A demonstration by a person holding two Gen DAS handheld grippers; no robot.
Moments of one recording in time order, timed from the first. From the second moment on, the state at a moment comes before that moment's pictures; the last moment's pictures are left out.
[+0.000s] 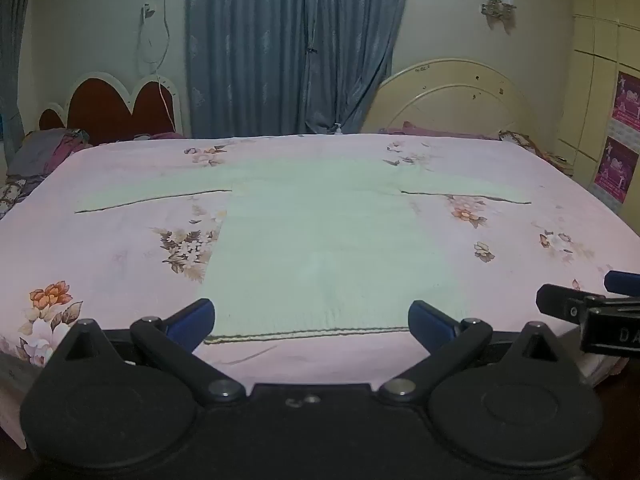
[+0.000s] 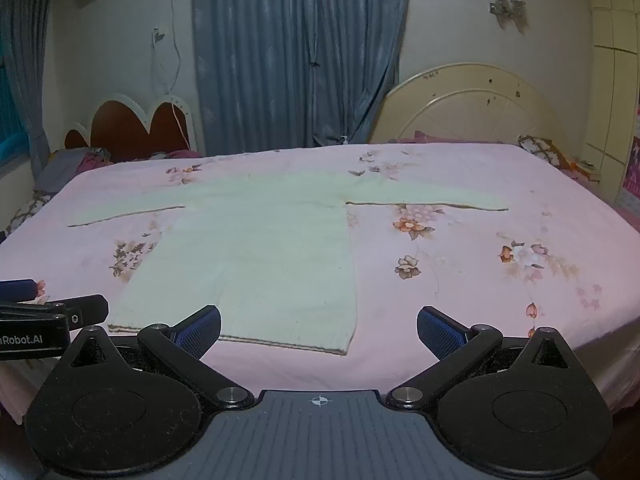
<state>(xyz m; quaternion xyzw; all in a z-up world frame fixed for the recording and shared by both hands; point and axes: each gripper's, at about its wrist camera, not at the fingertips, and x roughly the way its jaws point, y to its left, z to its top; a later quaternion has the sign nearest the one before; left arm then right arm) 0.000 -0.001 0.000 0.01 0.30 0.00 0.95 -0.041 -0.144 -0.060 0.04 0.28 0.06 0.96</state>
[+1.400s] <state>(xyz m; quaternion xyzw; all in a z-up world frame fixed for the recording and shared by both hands) -0.001 0.004 0.002 0.00 0.30 0.00 0.95 -0.038 -0.139 -0.057 0.04 0.28 0.06 0.96</state>
